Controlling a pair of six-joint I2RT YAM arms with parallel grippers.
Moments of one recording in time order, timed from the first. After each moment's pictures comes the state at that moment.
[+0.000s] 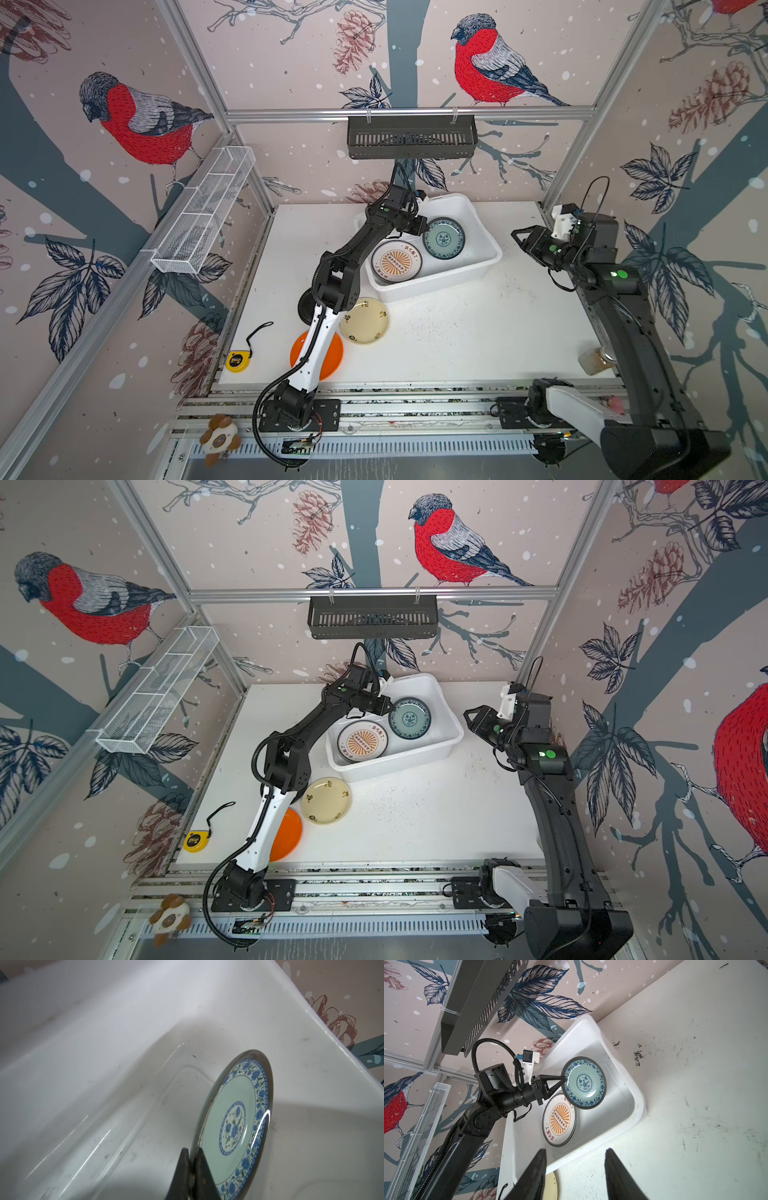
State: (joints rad) left arm -0.47 2.56 2.42 -0.64 0.52 -0.08; right arm -0.02 1.08 1.21 -0.66 -0.42 0.60
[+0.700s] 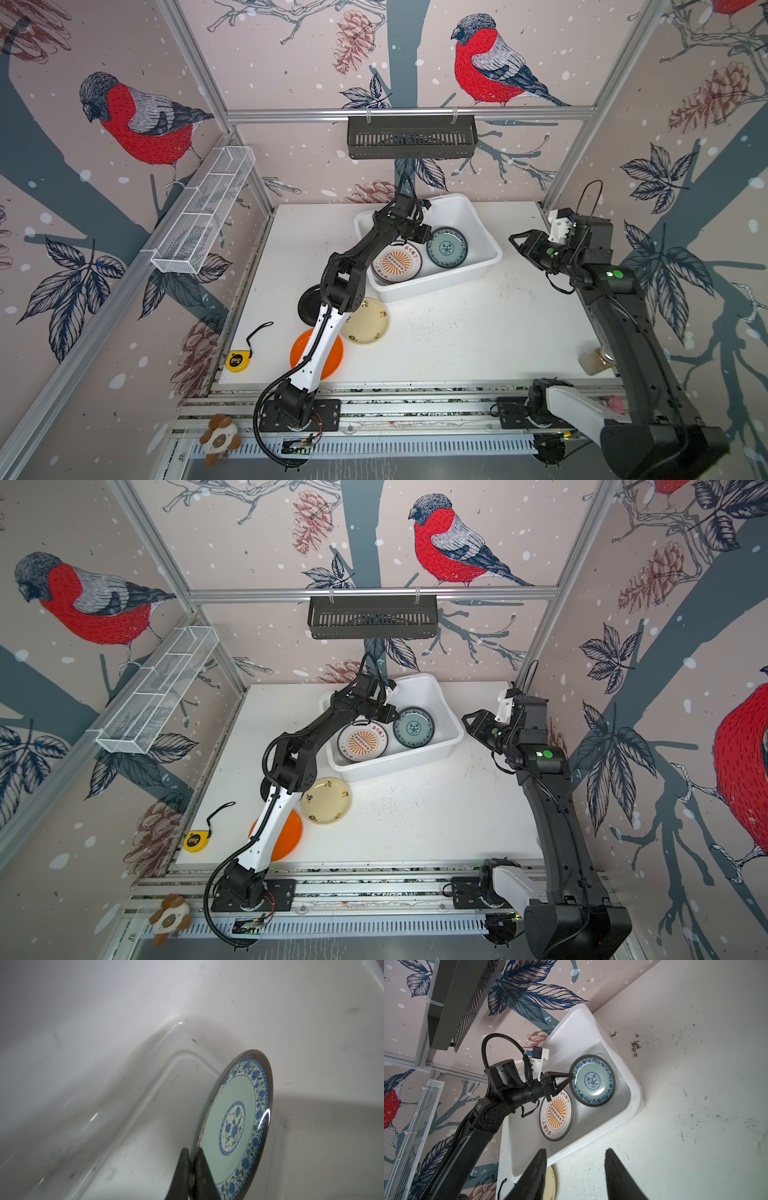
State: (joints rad) left arm -0.50 2.63 2.42 -0.62 0.52 -0.08; right arm -0.02 1.08 1.18 -0.67 -0.43 0.60
